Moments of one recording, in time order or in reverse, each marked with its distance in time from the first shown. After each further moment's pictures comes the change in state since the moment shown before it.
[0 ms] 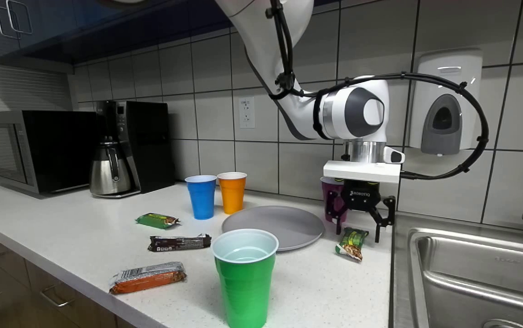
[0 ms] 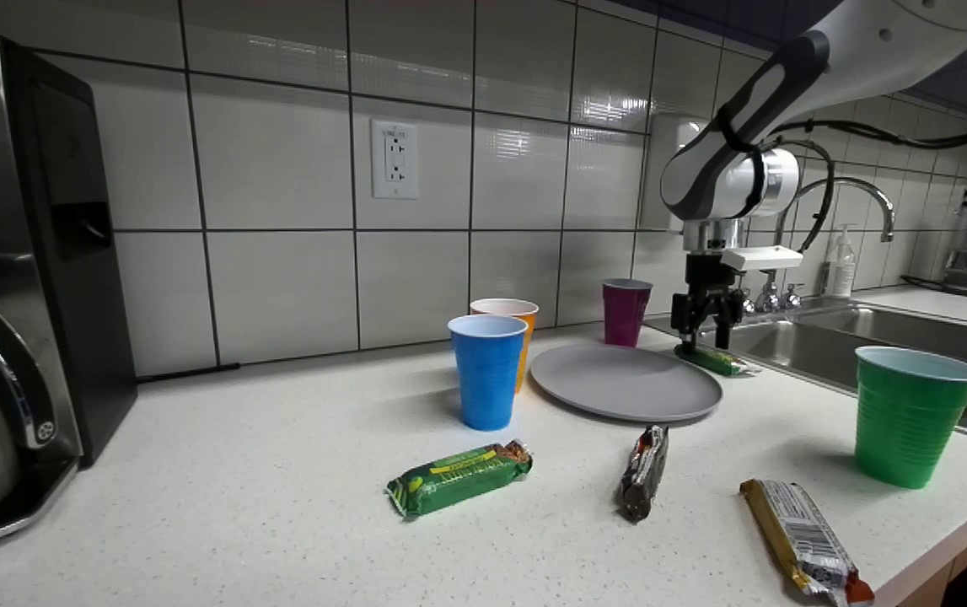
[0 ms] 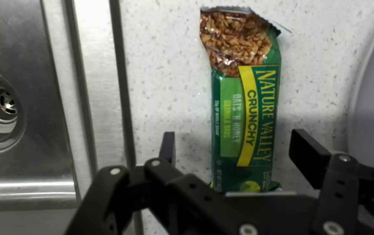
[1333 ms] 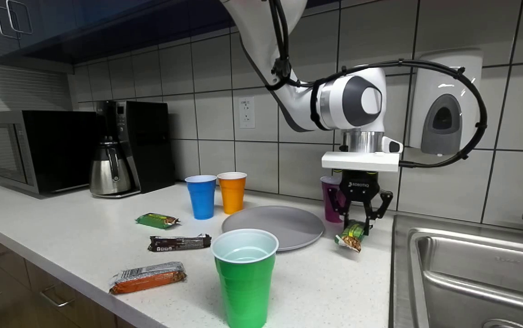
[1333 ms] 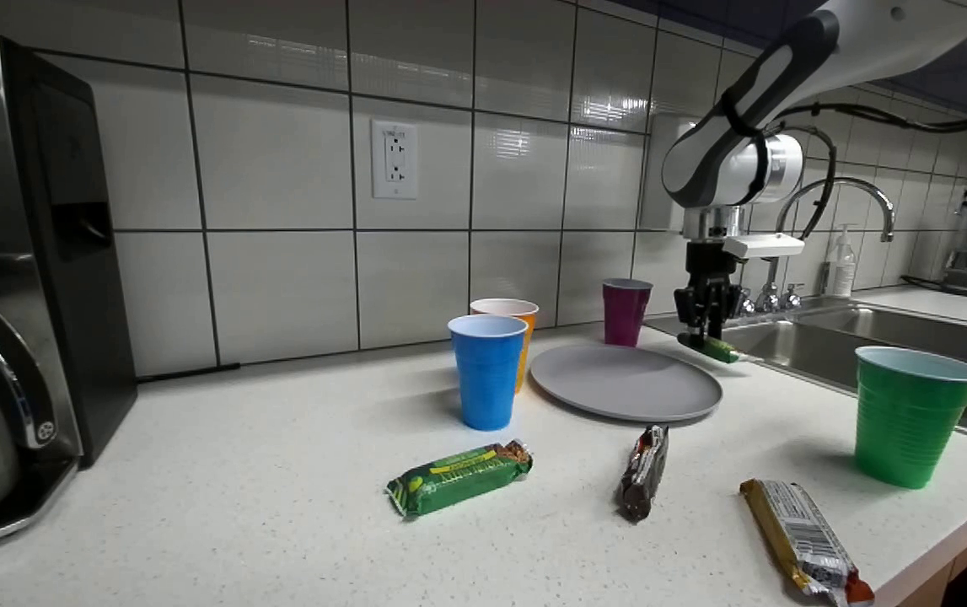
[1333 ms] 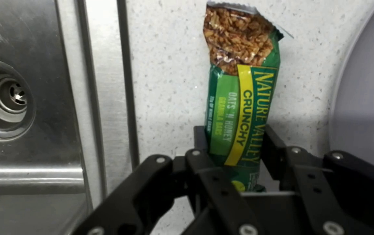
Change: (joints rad) arm 0.001 -0.048 0.007 -0.030 -0.017 0.001 -0.001
